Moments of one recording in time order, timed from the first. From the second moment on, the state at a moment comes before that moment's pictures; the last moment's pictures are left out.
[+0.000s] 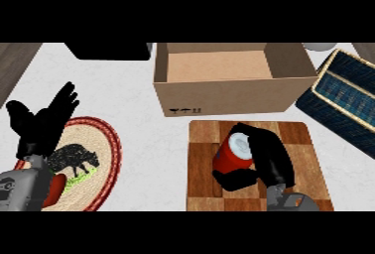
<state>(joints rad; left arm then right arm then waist) -0.22 0.27 0.16 -1.38 0.06 -0.07 0.22 -0.12 -0.01 0.31 -1.72 0.86 0.11 0.50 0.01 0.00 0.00</state>
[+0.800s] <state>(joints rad) -0.22 0.27 0.17 -1.37 0.06 -0.08 0.22 -0.72 -0.01 0.47 -1.83 1.08 -0.17 1.14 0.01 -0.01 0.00</state>
